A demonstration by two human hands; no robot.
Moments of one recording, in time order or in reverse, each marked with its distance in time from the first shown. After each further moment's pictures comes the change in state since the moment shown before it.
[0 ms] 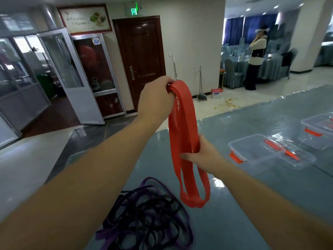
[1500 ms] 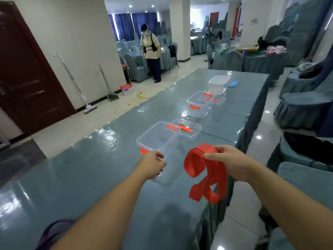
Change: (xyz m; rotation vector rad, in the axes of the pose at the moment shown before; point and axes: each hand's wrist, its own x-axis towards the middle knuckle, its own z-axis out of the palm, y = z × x) left_hand -0.156 0.095 0.311 -0.355 -1.136 -0.328; right_hand -0.178 0.146 -0.279 0.438 0.370 0.432
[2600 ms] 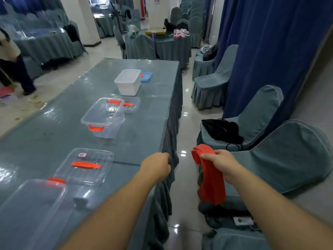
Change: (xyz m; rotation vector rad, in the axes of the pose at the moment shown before) left_hand 0.293 0.298 0.337 0.816 -0.351 0.604; right_hand 0.123 0.016 -0.392 0.080 0.842 0.278
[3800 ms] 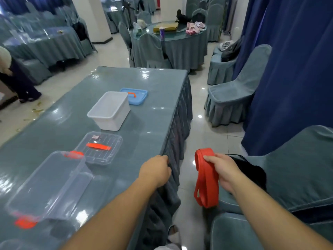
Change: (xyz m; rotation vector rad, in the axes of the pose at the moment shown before) left_hand 0.500 0.039 -0.104 -0.002 0.004 -0.149; right_hand 0.469 -0.228 -0.064 0.246 -0.098 0.076
